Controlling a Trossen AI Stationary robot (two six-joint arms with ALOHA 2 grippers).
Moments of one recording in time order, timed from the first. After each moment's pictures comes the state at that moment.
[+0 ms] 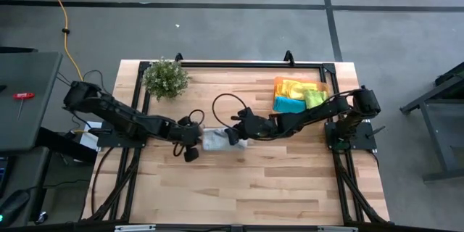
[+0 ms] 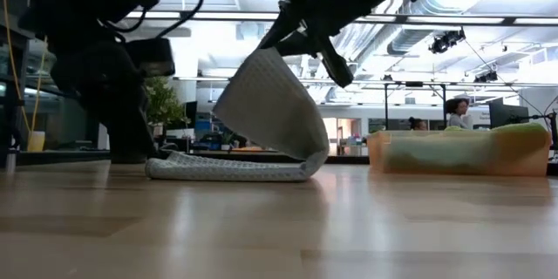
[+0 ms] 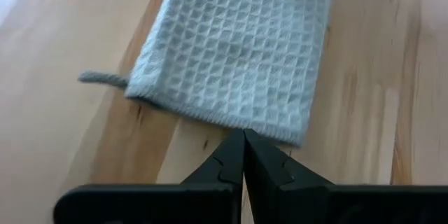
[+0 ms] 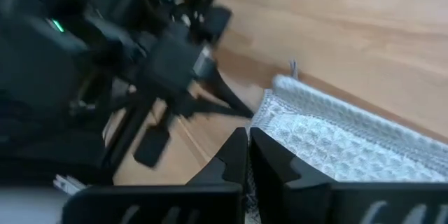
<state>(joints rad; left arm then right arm) -0.10 1.36 0.48 -0.10 -0.19 -0.50 0.14 1.73 1.08 0.13 0.26 1.08</state>
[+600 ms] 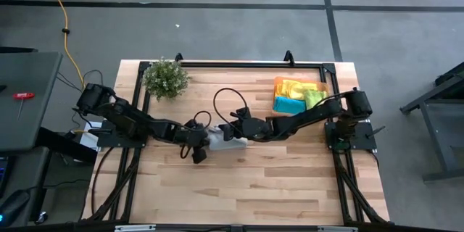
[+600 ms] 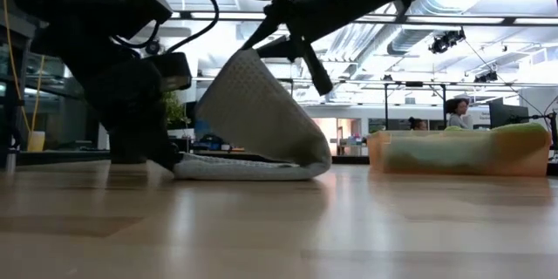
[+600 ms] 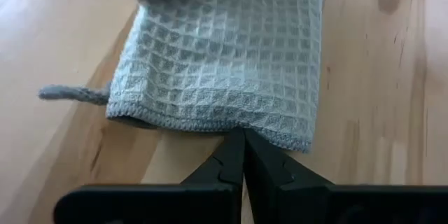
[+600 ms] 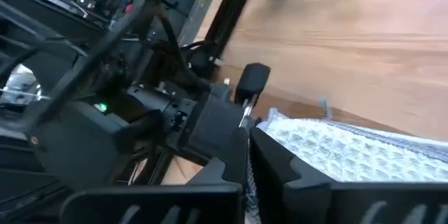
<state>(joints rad) -0.10 1.54 0.48 0.17 -0.21 -0.55 0.15 1.82 1.08 0.35 0.38 1.16</state>
